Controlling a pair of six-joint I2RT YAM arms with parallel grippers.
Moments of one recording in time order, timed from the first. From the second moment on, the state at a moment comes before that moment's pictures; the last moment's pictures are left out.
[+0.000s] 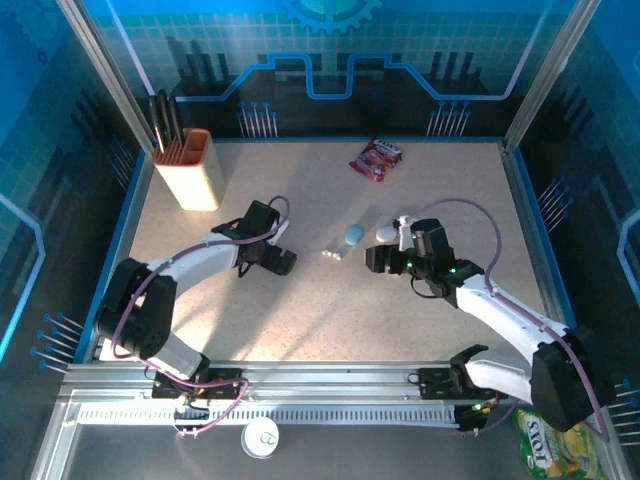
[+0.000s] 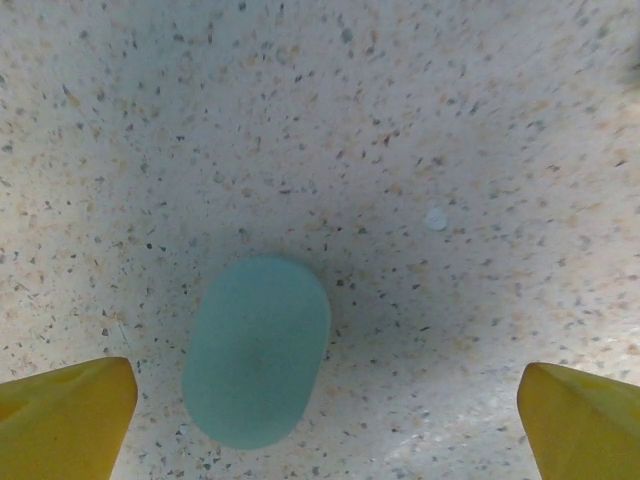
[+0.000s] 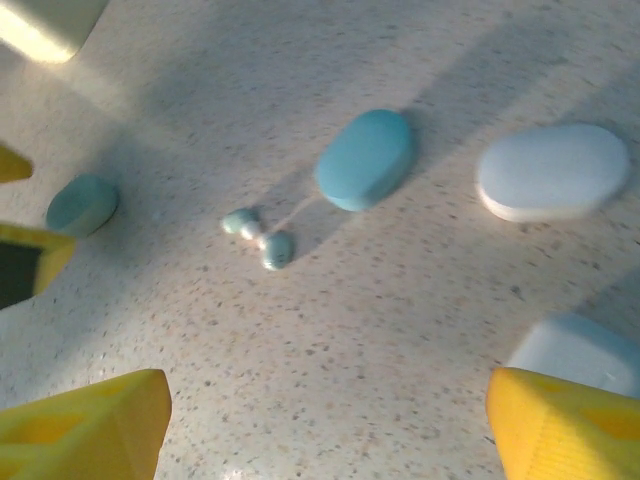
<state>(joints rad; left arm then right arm) -0.40 1.56 0.92 -0.48 -0.05 0.03 0.45 1.13 0.63 -0.19 -0.17 0.36</state>
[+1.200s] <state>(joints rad) -0.35 1.67 0.97 -0.56 -0.04 0.09 0.53 1.16 0.69 -0.30 -0.09 0.31</state>
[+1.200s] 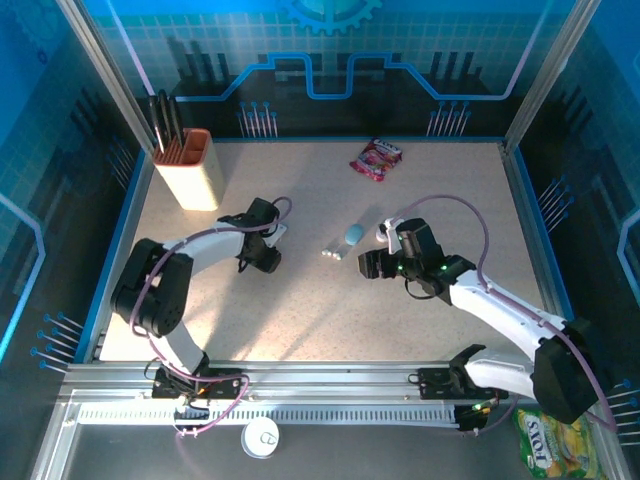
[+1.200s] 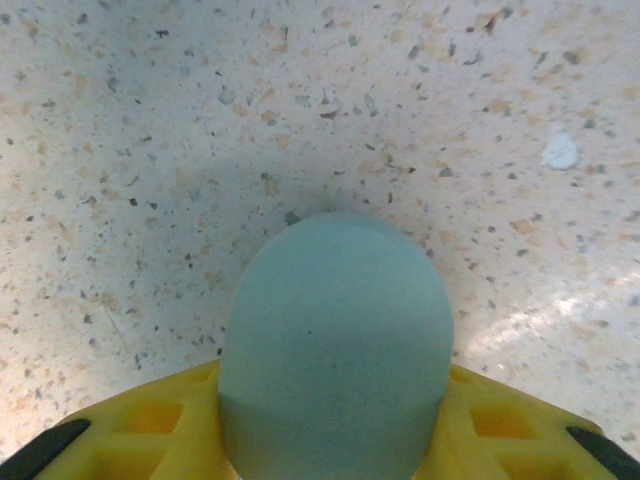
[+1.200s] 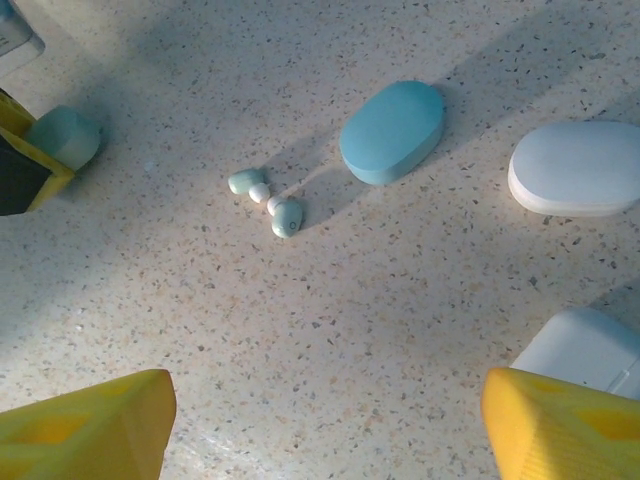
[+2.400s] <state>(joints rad) -0.70 1.36 0.73 0.00 0.33 0.41 0.52 1.34 0.83 -0.29 -0.69 0.58</state>
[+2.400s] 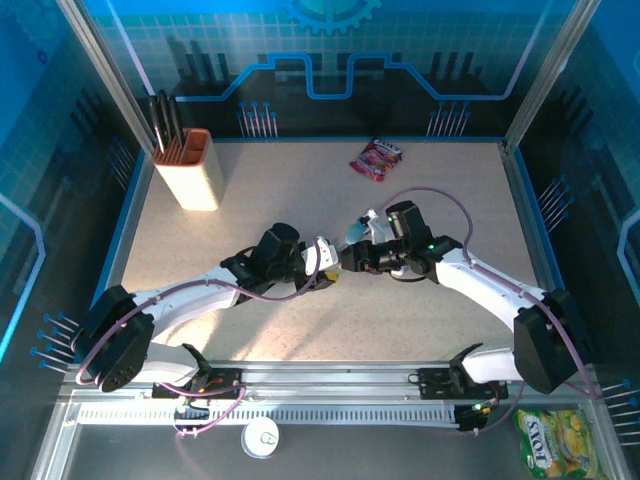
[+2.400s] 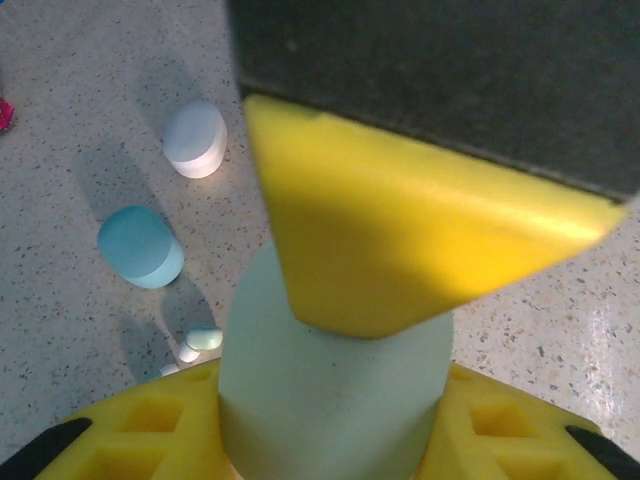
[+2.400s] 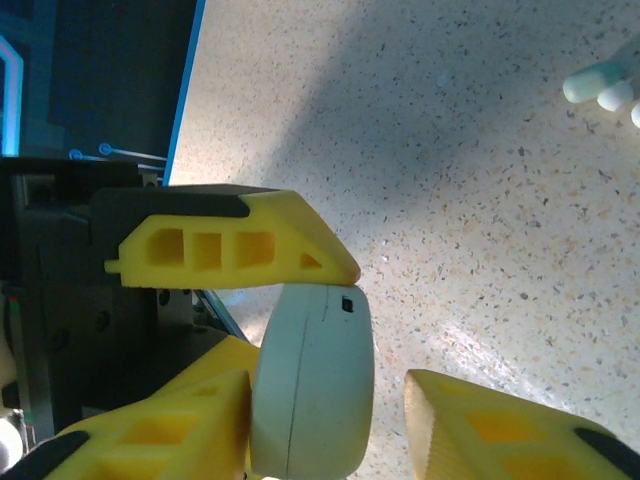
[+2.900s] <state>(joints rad) -0.71 1.36 0.73 0.04 0.30 0.40 0.52 1.37 0.83 -0.23 -0.72 0.65</state>
